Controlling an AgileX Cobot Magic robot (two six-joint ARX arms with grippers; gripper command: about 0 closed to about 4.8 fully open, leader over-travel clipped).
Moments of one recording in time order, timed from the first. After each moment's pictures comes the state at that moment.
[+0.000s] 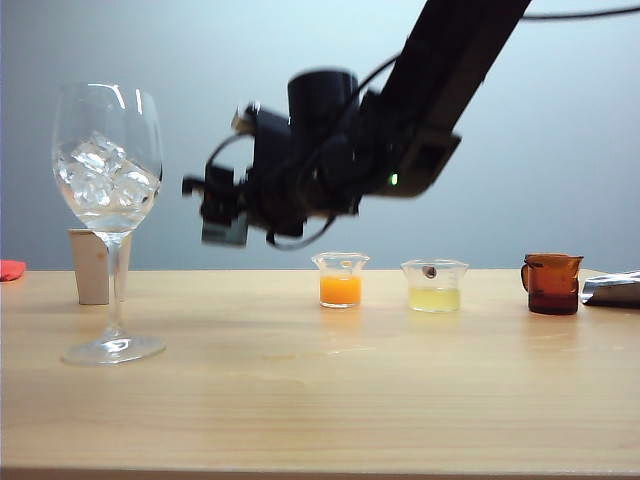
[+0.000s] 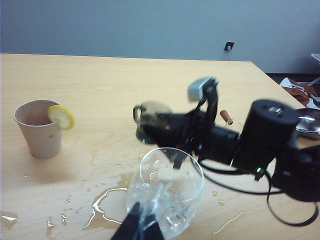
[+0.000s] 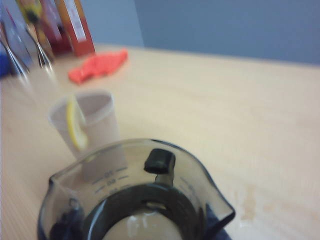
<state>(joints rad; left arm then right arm) -0.07 0.46 0.74 -0.48 0.36 -0.08 0.69 2.21 1.40 0.75 -0.05 0.15</state>
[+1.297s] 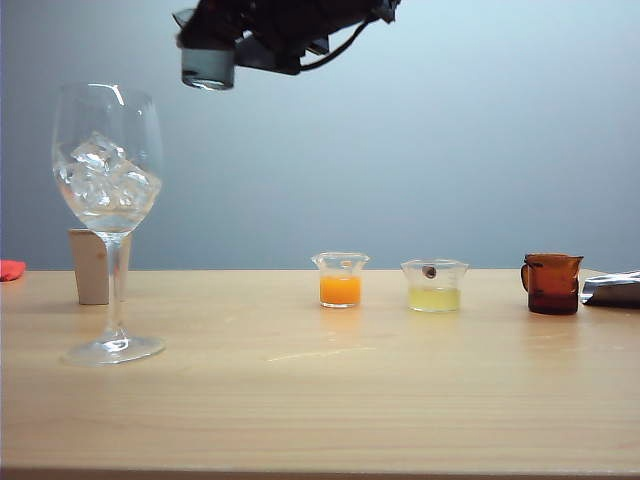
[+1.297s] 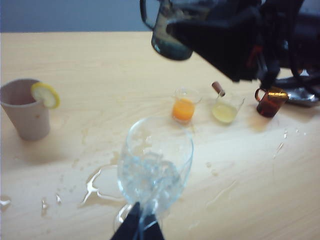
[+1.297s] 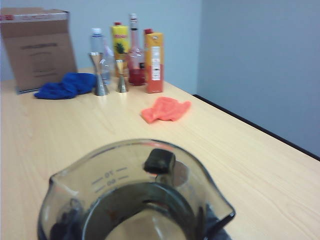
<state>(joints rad) -0.07 0.46 0.76 -0.59 0.41 -0.01 0.71 1.81 1.40 0.42 -0.26 -0.04</state>
